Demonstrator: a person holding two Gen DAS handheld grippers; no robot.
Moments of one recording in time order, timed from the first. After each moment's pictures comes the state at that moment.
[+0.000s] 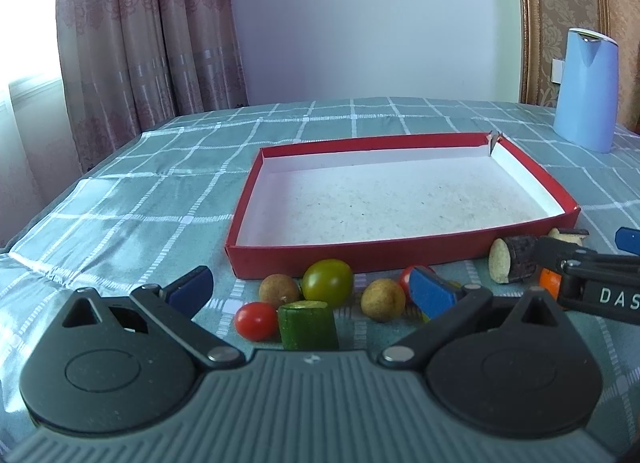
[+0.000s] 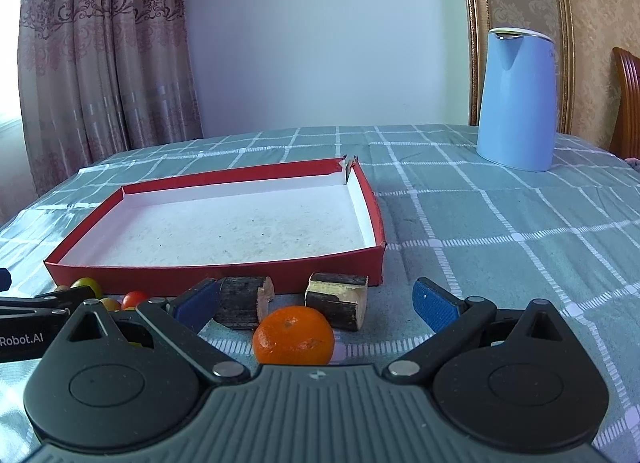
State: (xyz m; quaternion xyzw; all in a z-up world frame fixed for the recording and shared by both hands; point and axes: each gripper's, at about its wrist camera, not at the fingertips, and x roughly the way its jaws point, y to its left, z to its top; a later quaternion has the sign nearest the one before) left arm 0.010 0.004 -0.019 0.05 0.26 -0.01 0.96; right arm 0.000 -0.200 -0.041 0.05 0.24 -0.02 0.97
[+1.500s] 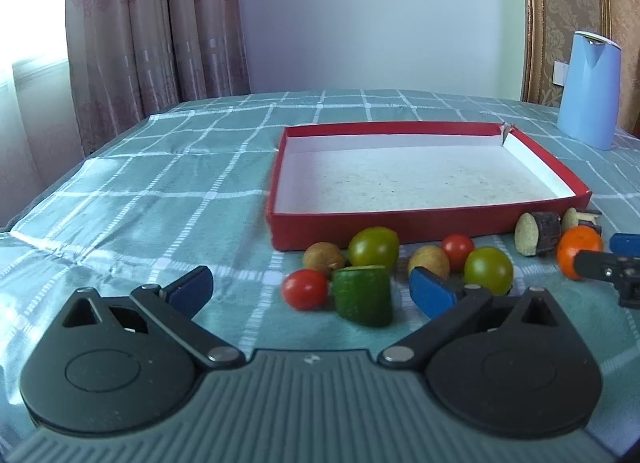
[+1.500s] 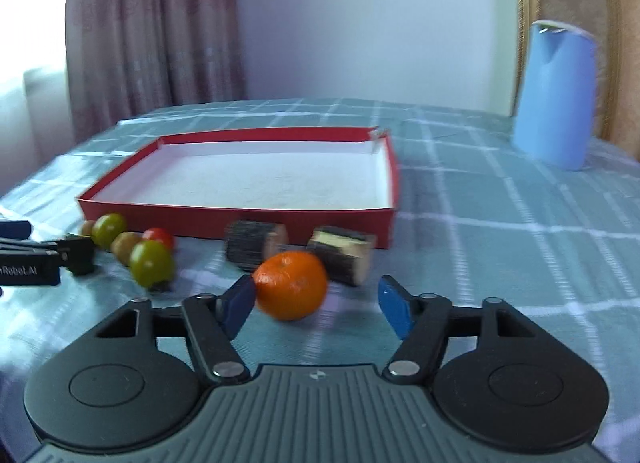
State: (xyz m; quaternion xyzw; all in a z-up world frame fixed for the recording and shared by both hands) left arm -0.001 0.047 -0.037 0.03 0.27 -0.02 0.96; right arm -0.007 -0.211 -0.050 0.01 0.28 0.07 0.96
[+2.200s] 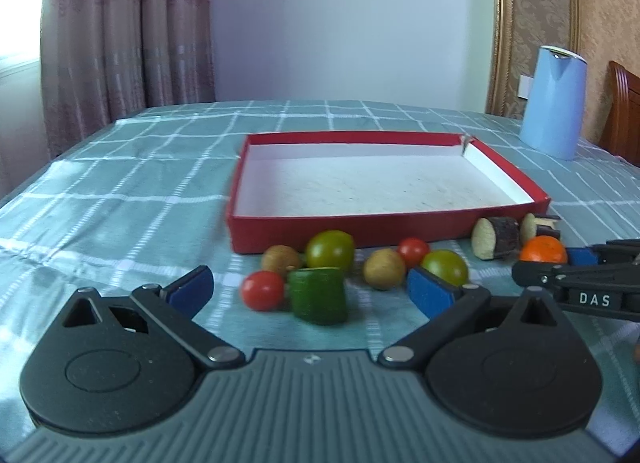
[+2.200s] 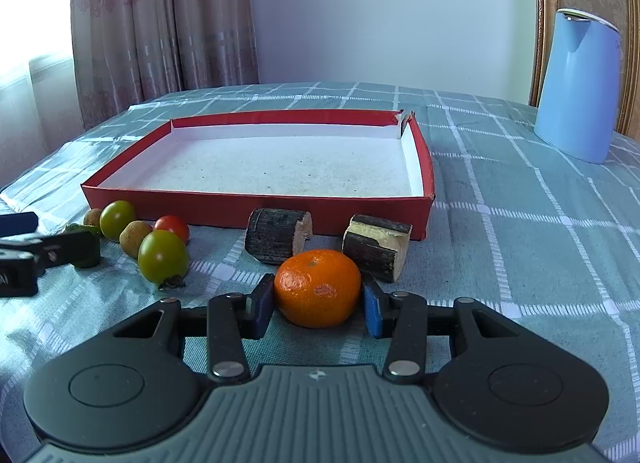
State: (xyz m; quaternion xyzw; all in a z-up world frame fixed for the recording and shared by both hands) left arm -0.004 0.036 -0.037 0.02 0.25 -0.08 0.96; right arm 0.004 -0.200 -0.061 0.01 0.30 0.07 0.95
